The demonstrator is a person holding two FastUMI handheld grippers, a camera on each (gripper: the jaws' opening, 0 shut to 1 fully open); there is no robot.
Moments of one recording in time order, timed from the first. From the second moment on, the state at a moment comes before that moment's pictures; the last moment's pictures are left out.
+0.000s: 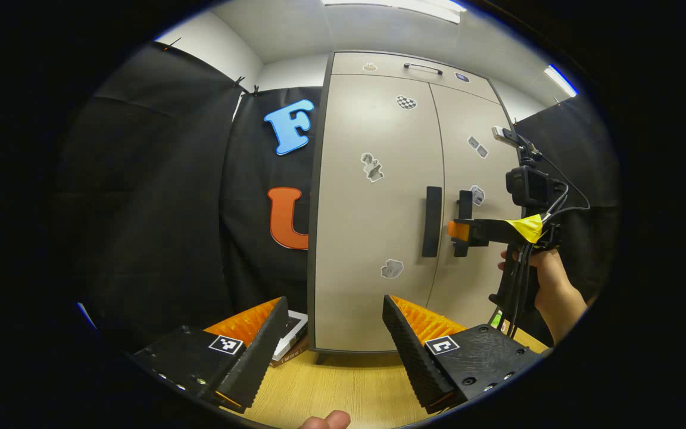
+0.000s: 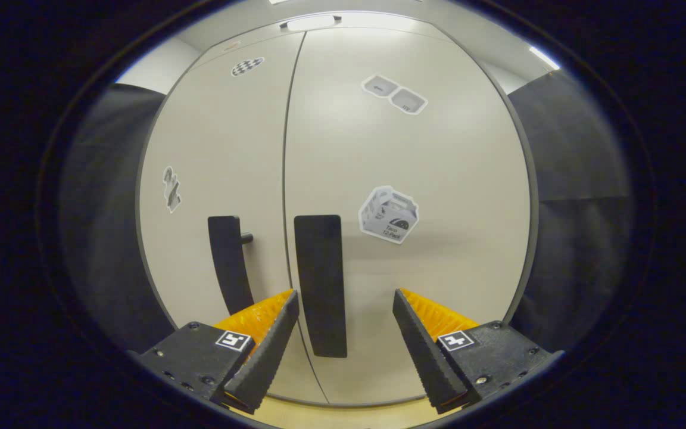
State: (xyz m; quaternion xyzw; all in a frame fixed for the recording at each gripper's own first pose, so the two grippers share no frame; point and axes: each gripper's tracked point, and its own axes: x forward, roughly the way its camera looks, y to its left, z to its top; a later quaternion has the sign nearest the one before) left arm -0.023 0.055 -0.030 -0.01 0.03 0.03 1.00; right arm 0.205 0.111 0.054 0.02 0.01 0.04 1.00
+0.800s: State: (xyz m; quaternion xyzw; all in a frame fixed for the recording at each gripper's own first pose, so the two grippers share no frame) left arm -0.014 0.076 -0.033 -0.01 0.03 0.04 1.00; right arm 0.211 0.123 0.053 0.03 0.00 0.03 1.00
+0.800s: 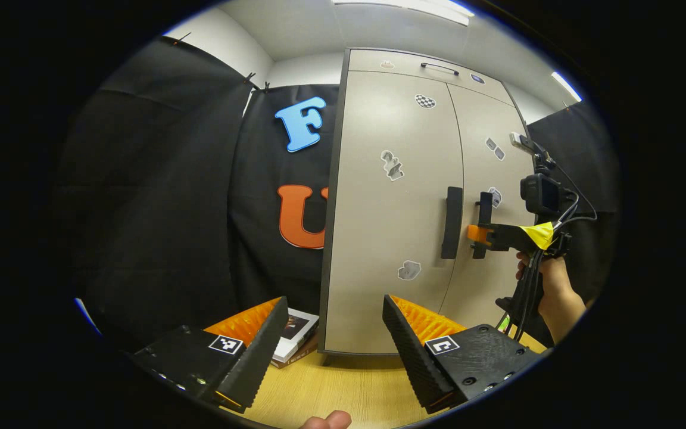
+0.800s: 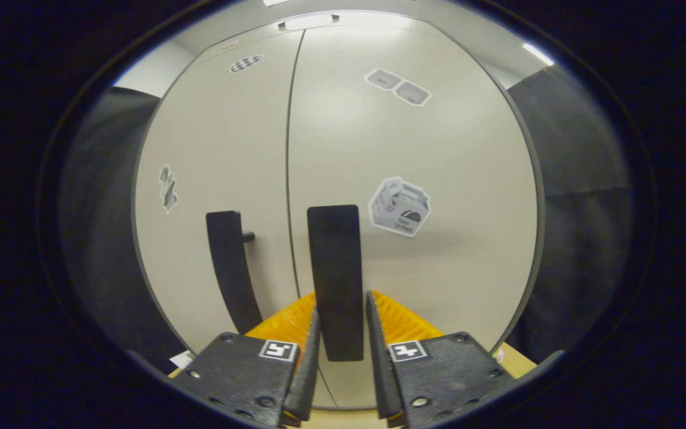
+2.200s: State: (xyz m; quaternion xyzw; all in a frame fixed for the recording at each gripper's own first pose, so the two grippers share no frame) left arm -0.042 0.049 -0.020 0.01 0.00 0.04 1.00; right arm 0.176 0.108 0.050 0.01 0.00 0.13 0.99
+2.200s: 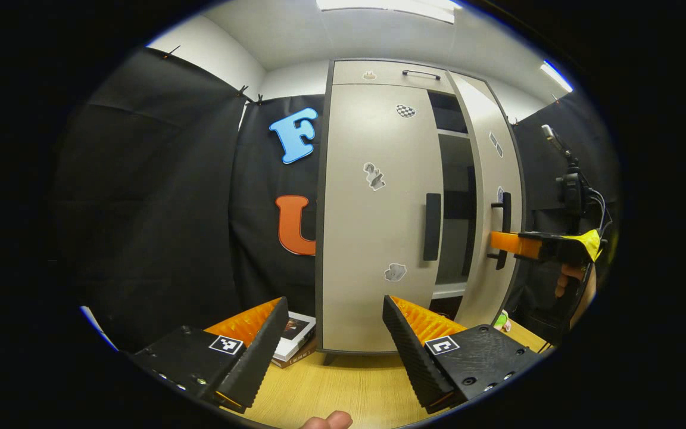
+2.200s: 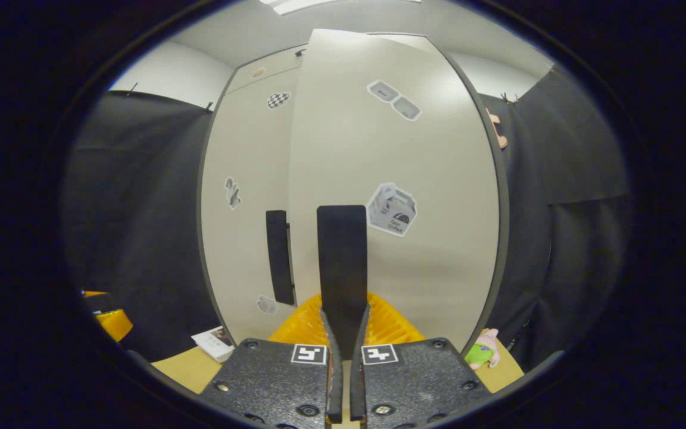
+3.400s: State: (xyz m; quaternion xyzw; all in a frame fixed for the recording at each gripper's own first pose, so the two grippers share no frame) left arm -0.033 -0.022 -0.021 0.00 0.00 0.01 1.00; right arm 0.159 0.059 0.050 -0.01 -0.01 0.08 1.00
